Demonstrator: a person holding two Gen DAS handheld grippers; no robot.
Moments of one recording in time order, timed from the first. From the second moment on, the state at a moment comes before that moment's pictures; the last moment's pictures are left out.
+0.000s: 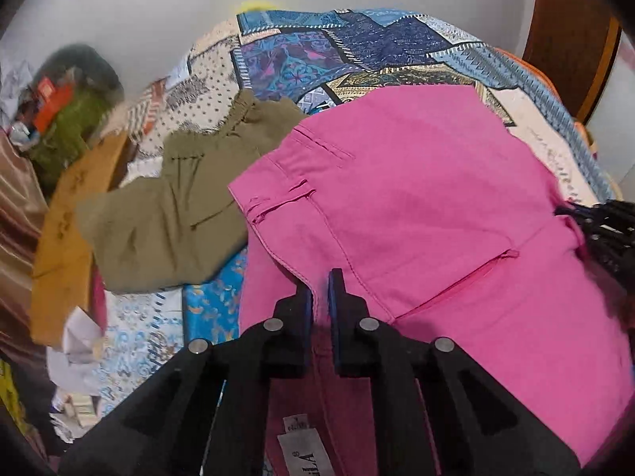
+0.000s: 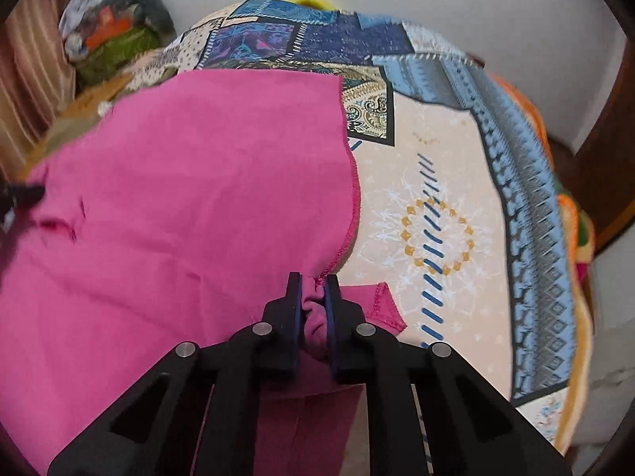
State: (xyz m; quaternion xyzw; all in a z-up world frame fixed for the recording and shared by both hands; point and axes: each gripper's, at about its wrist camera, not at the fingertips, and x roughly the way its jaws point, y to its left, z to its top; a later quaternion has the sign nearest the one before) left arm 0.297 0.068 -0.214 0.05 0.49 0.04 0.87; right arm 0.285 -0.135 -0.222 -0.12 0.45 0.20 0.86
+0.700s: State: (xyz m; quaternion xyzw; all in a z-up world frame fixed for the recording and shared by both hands) left arm 0.293 0.111 -0.155 0.02 0.46 0.04 0.89; right arm 0.281 -0.159 -0.170 -0.11 0.44 0.18 0.87
